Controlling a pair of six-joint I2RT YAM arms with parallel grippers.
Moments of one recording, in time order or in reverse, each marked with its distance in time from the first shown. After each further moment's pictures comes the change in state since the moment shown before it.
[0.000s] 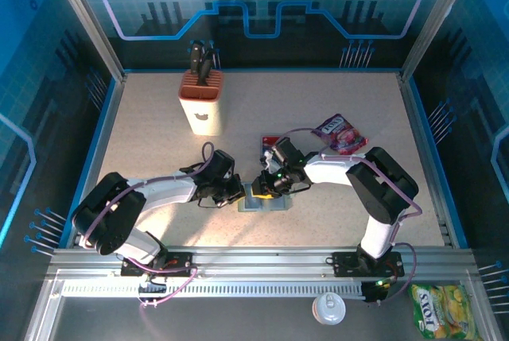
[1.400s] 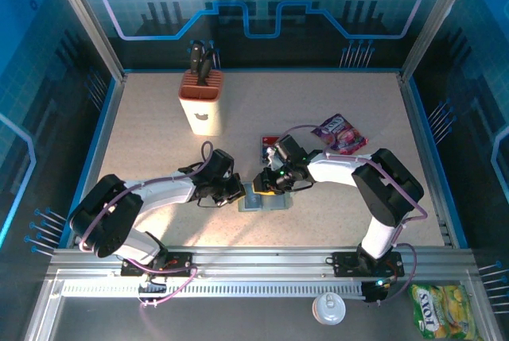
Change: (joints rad) left arm 0.000 -0.020 0.002 -0.008 0.000 0.000; right arm -0.021 -0.037 0.001 -0.021 0.016 -0.030
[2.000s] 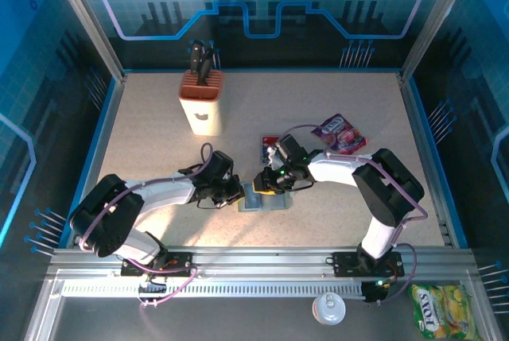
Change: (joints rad) left arm 0.000 0.002 -0.017 0.014 -0.001 -0.005; right arm -0.005 -0.002 0.000 0.002 0.000 0.000
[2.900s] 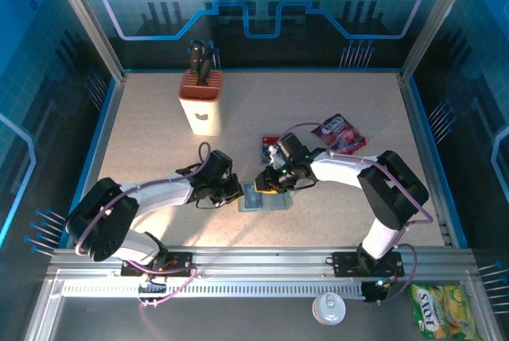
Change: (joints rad) left arm 0.000 -0.041 -0.004 -0.031 -0.031 -0.003; right arm -0.010 -0.032 0.007 -0.053 0.000 -0.029
